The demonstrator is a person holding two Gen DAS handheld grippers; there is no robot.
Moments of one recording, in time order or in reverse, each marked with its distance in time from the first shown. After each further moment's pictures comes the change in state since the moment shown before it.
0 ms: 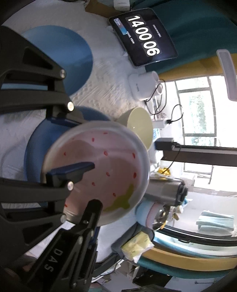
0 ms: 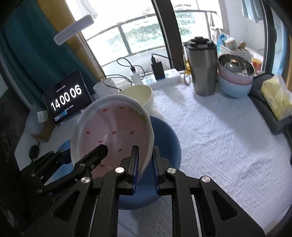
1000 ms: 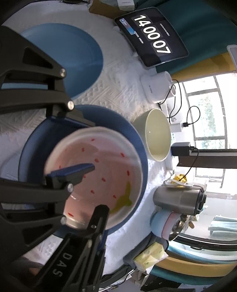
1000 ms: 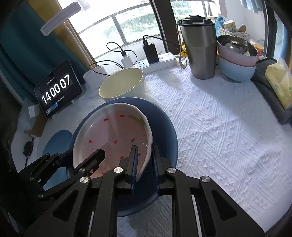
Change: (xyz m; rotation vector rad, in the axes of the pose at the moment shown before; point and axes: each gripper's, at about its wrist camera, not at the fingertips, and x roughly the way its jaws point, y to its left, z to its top) left arm 0.026 0.001 -0.011 0.016 0.081 0.059; right arm 0.033 -0.011 -0.007 0.015 0.073 -0.020
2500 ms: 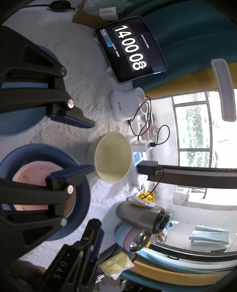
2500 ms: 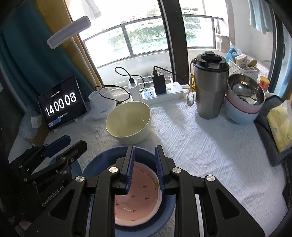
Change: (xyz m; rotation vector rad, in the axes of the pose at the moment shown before) left arm -0.013 0.043 0.069 -0.067 -0.117 0.044; right arm -0.010 0.015 0.064 -0.095 -0.089 0.002
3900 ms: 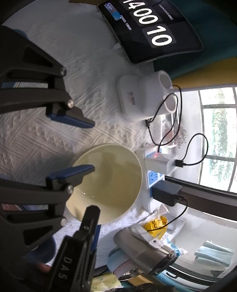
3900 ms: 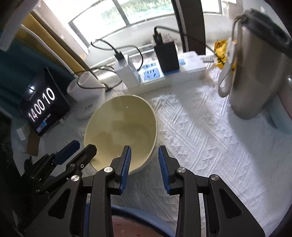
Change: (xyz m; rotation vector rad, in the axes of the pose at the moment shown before) left arm 0.126 0.035 0.028 -0.089 0.219 -0.043; right arm 0.146 -0.018 0.050 0.089 0.290 0.063
